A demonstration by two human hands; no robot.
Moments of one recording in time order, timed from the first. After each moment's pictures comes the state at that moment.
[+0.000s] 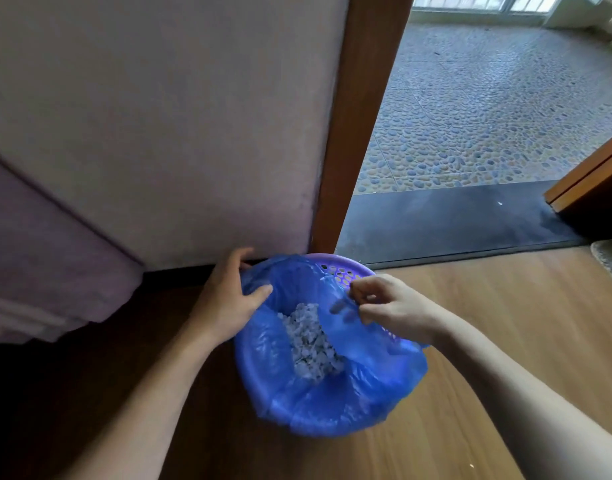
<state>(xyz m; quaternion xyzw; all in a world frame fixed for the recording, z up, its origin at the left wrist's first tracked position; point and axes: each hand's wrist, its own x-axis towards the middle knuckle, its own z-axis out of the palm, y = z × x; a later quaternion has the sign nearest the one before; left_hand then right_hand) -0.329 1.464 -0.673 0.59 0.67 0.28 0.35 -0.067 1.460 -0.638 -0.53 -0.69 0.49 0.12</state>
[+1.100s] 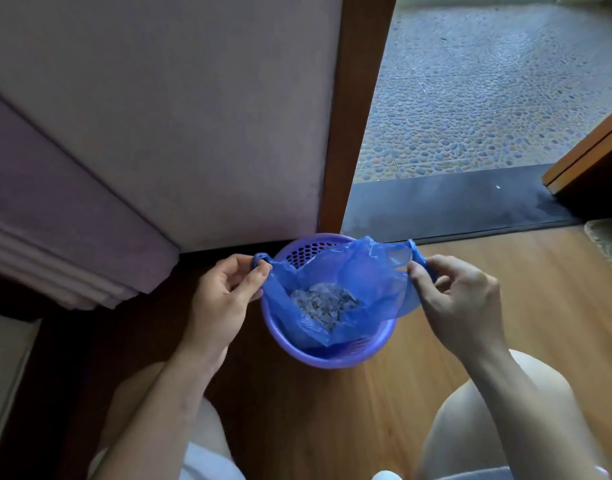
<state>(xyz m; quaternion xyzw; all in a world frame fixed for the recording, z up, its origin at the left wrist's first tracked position) -0.329 1.362 -0.570 0.42 0.58 0.47 0.51 -0.052 1.354 -0.556 -0.71 -0.61 0.12 0.34</state>
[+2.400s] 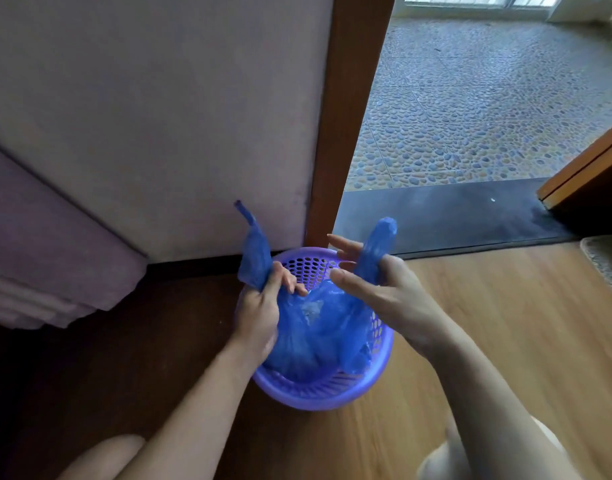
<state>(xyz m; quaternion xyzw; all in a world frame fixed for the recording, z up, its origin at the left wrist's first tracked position) -0.254 1.430 -0.668 0.30 0.49 0.56 0.60 -0.077 1.426 -0.586 -0.52 -0.58 0.54 0.33</state>
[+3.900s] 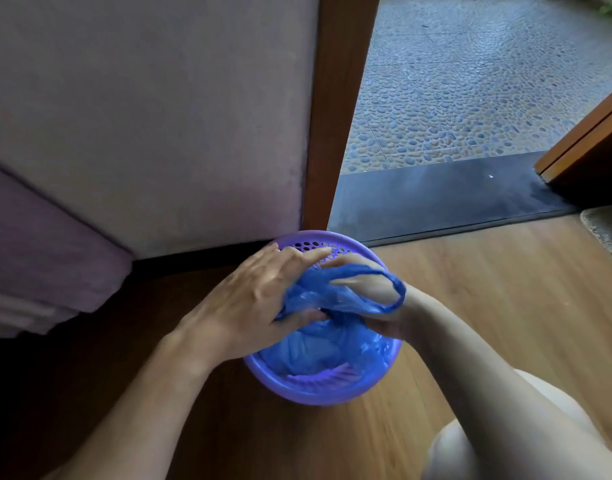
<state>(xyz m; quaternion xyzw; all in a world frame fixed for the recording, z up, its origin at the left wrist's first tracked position) -0.302 1.430 -0.629 0.88 0.38 0.17 0.21 -0.108 1.431 -0.613 -0.53 -0.63 0.54 0.17</state>
